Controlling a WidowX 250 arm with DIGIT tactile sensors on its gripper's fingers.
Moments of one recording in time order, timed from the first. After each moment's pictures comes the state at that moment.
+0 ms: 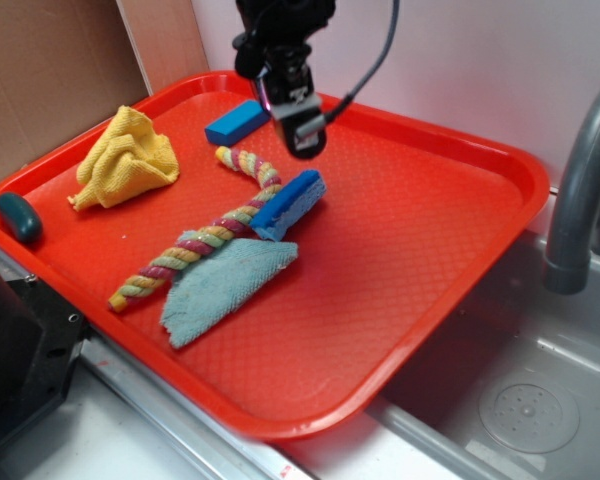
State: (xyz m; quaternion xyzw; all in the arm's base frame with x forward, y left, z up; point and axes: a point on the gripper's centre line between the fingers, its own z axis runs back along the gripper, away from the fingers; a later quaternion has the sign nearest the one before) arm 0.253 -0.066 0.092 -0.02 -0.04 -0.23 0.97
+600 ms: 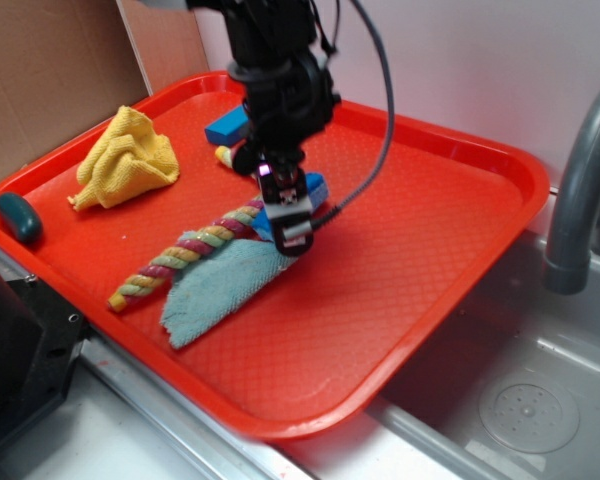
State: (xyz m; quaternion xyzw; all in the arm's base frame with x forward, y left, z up) arm 0.241 -0.073 0.031 -0.03 0.01 -0.27 0.96
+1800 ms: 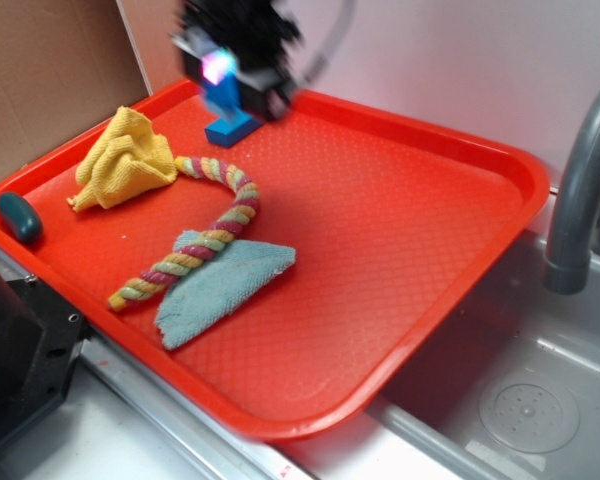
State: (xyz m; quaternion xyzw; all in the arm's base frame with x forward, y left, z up) arm 0.230 -0.022 0.142 0.05 -0.01 0.08 1.00
